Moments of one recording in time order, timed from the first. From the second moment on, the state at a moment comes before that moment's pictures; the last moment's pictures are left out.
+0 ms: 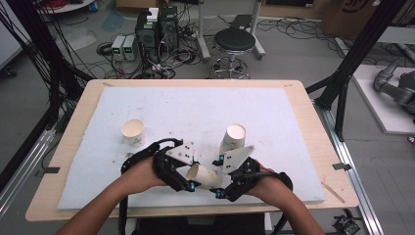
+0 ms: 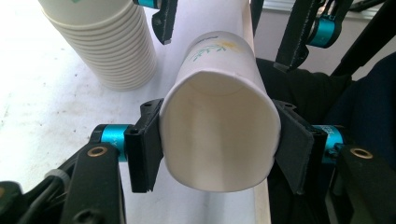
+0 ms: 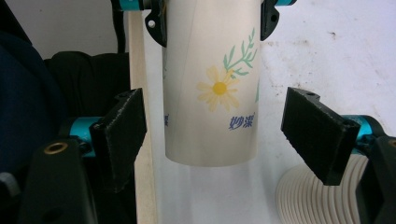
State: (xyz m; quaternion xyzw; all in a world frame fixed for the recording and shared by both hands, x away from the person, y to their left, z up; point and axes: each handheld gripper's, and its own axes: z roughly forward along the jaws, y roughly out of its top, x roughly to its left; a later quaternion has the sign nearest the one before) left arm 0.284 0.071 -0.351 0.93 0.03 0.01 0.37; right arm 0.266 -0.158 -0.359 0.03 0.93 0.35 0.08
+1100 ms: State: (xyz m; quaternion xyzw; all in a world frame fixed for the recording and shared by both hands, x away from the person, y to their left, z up) left arm 0.286 0.059 -0.351 0.94 0.03 0.01 0.33; right arm 0.270 -0.131 -0.373 0.02 0.95 0.29 0.09
